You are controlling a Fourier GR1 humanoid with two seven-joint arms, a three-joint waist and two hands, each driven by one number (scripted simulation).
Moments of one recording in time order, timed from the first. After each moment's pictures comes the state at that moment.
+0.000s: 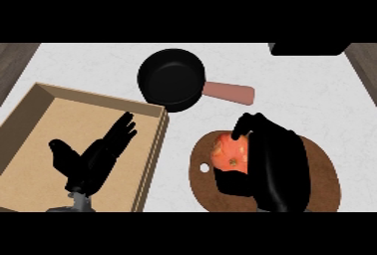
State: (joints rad) left arm 0.01 0.06 -0.09 -1.65 0.18 -0.15 0.32; right arm -0.32 -0.01 0.51 -2.00 1.17 0.31 1.05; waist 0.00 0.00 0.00
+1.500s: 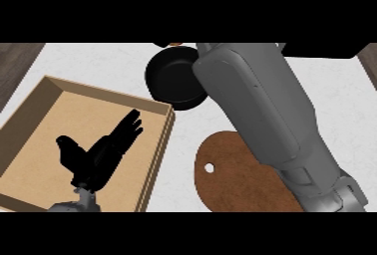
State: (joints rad) left arm -0.02 0.05 -0.11 -1.64 0.18 -0.17 0.32; right arm -1.30 0.00 0.09 -1.08 0.87 0.04 0.89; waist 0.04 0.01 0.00
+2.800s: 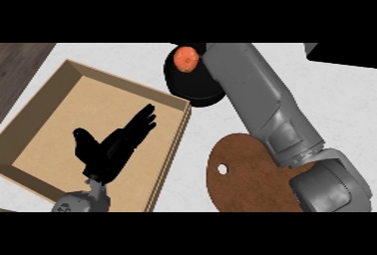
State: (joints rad) left arm -0.10 0.03 -0.15 -1.62 0.17 -0.20 0.34; right arm -1.42 0.00 -0.12 -0.36 0.54 -0.49 0.42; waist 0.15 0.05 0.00
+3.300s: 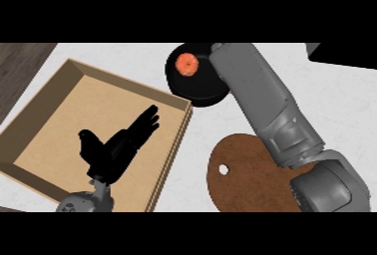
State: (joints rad) left arm -0.10 0.02 -0.17 -1.62 0.15 -0.20 0.33; right arm -1.40 0.00 -0.20 -0.33 0.38 -0.65 0.17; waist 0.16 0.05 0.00
